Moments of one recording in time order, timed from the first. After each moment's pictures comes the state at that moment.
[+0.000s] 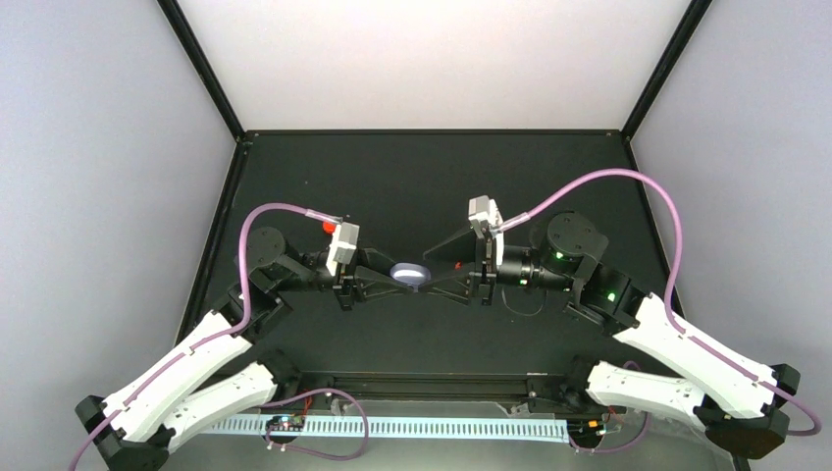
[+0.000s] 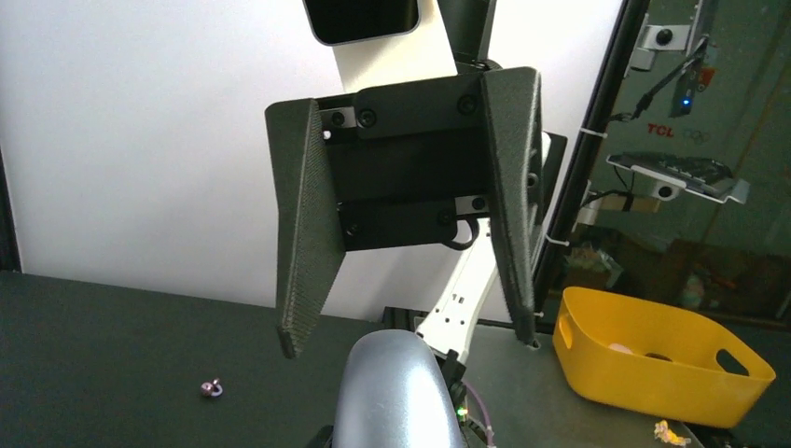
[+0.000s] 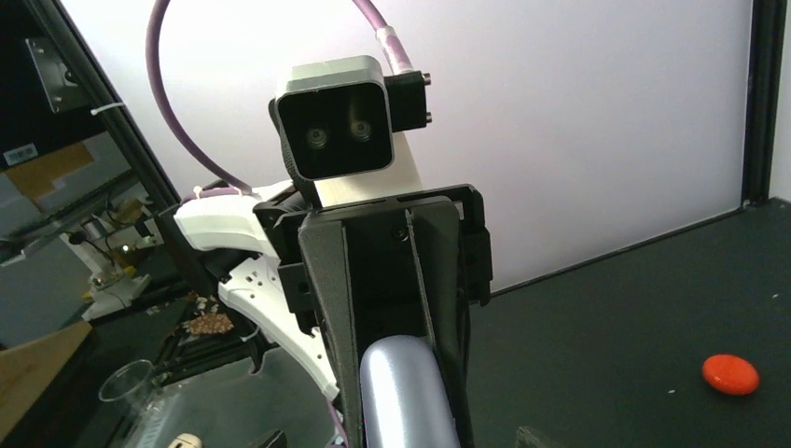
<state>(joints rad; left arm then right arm) -0.73 0.75 0.80 0.12 0.84 -0.30 0.99 0.90 1.07 -0.16 -0.48 0.34</state>
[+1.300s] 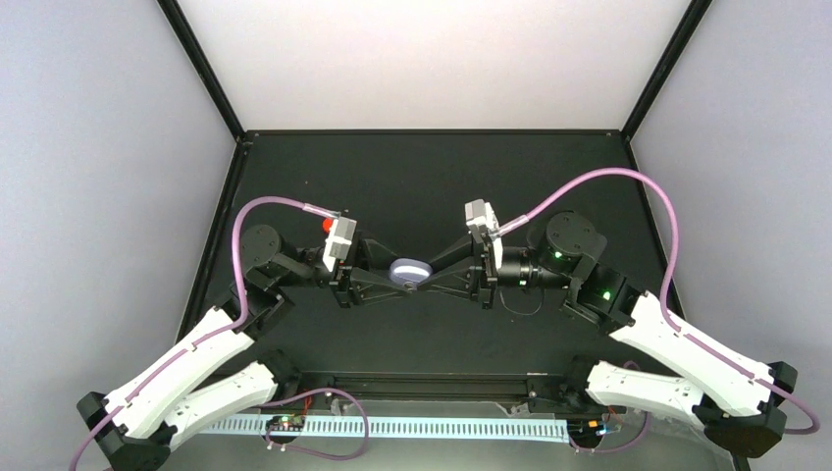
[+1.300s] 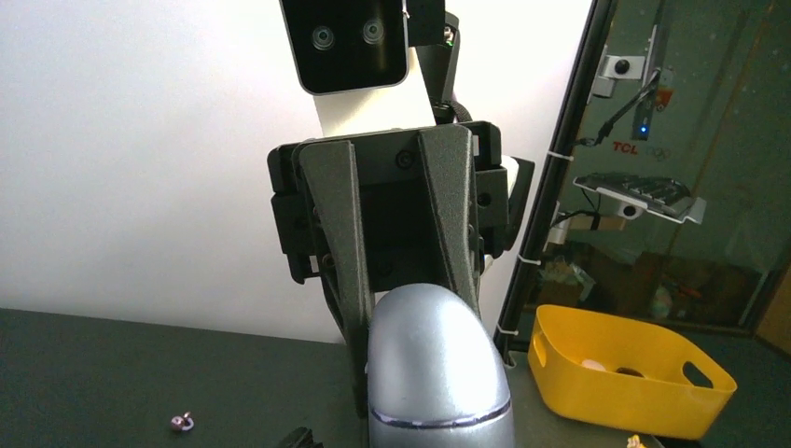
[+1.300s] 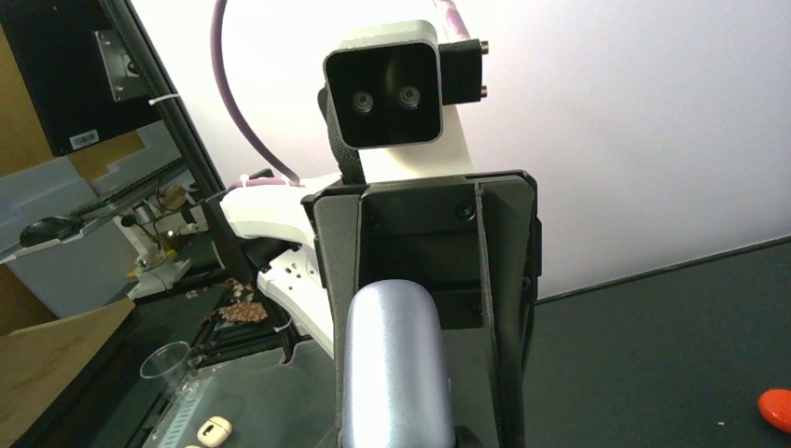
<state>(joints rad) -0.73 0.78 0.82 0.21 0.89 -0.38 0.99 0.92 1.06 -0.12 -0.58 0.33</state>
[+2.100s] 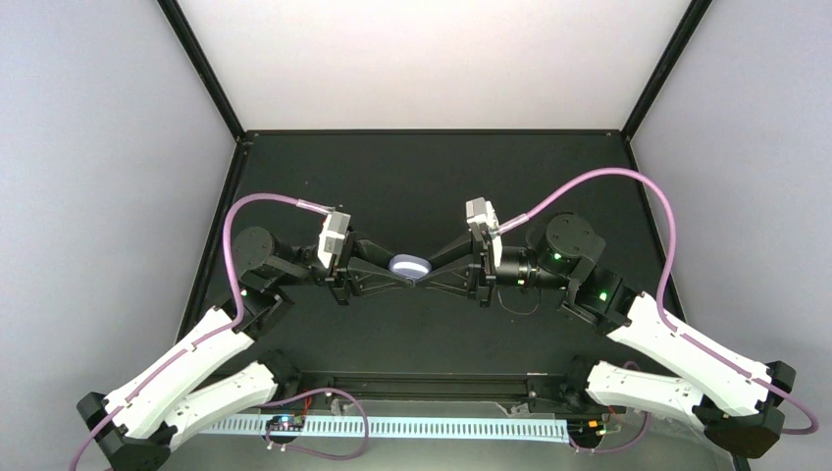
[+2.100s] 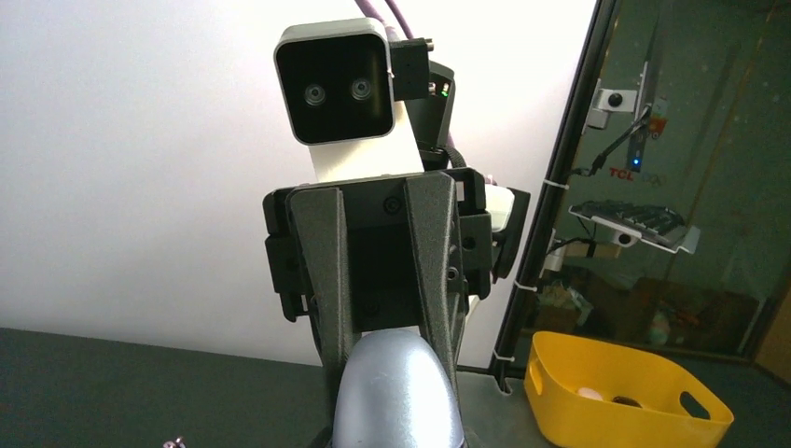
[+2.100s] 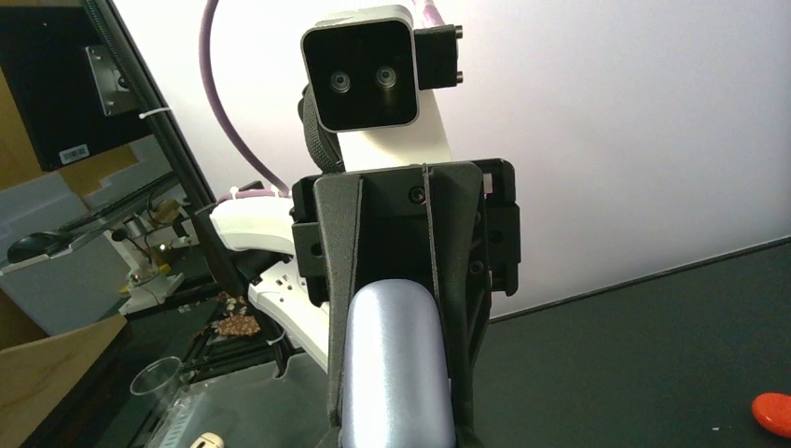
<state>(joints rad) -0.73 0.78 0.82 0.28 0.88 -0.45 0.99 0.91 1.03 -0.06 -0.55 0.36</state>
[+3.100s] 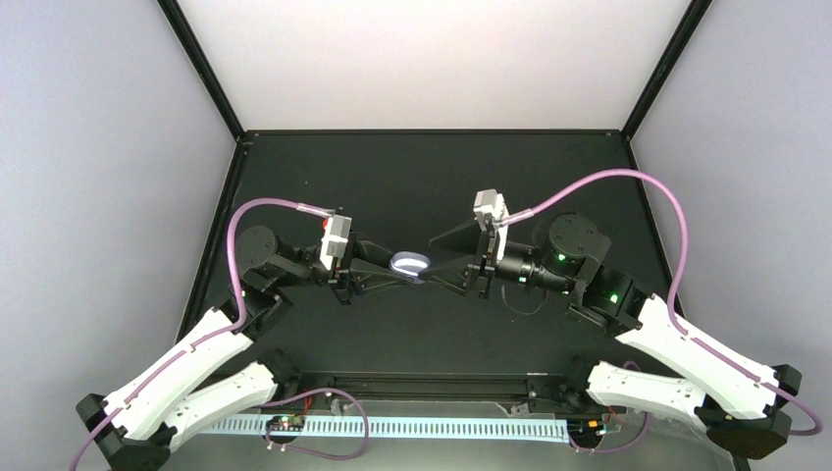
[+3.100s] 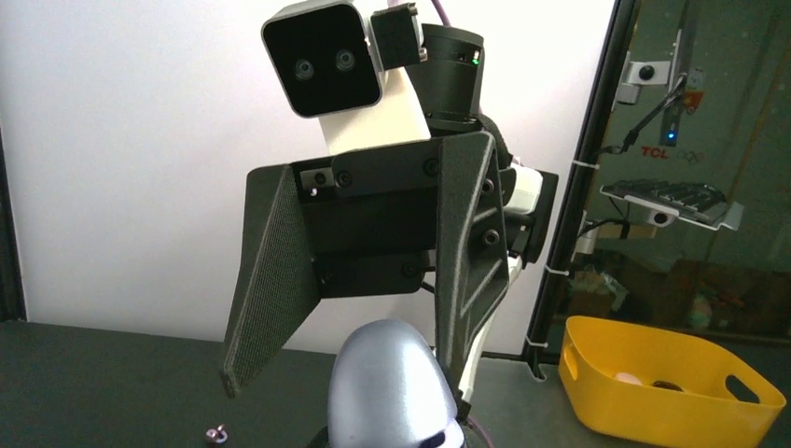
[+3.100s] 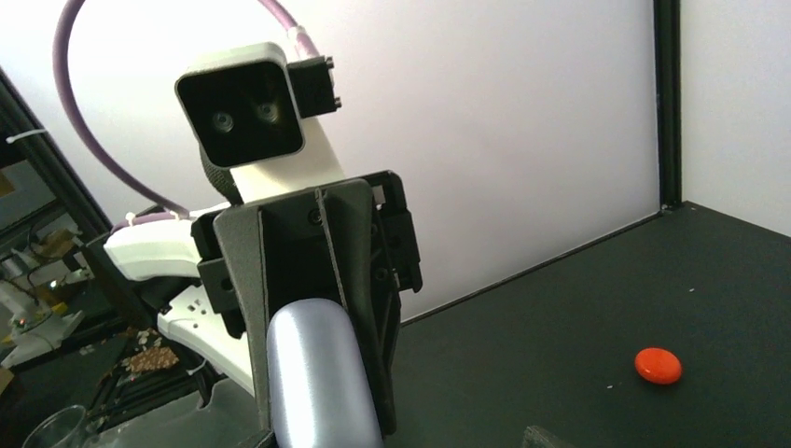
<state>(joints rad) -0.73 0.77 0.82 0.23 0.85 -0.35 0.99 0.90 1.07 -0.17 -0.34 0.33</state>
